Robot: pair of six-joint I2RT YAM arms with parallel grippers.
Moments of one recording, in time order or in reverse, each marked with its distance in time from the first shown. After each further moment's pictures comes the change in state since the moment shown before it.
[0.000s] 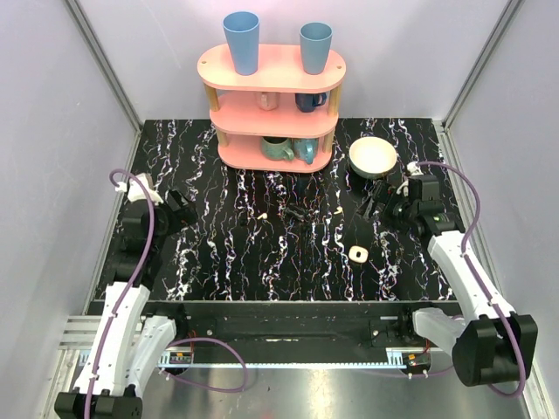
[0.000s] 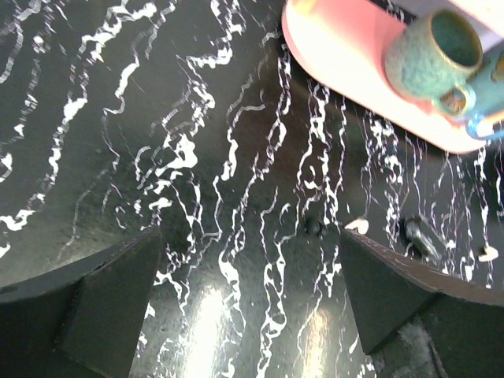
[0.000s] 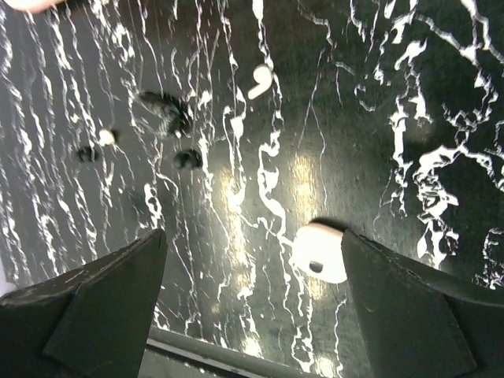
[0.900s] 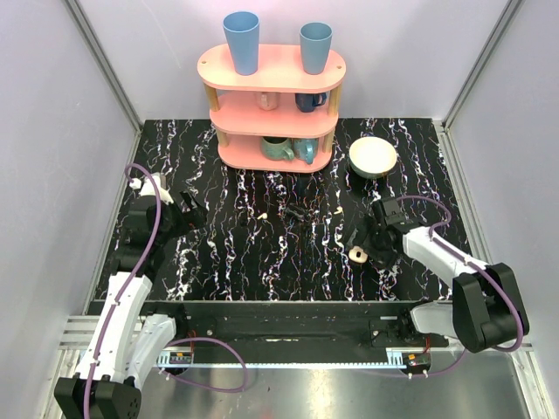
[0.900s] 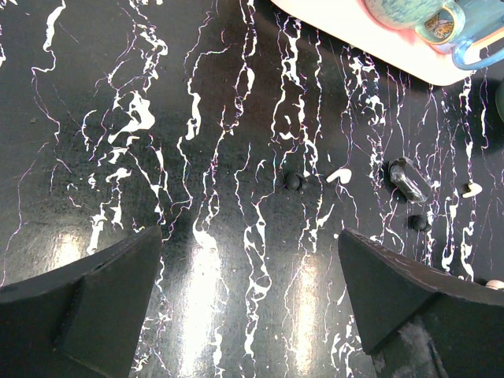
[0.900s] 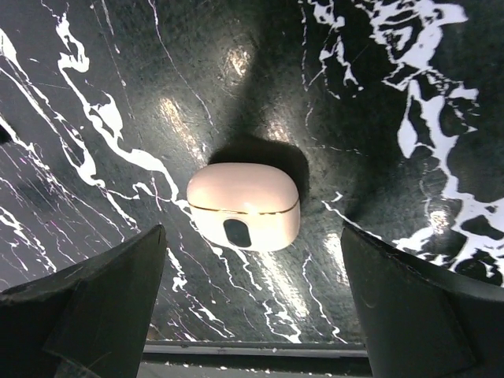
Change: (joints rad) left arm 0.000 0.085 0.000 -0.032 0.187 0.021; right arm 0.203 0.217 -0.157 -0.072 0.228 0.288
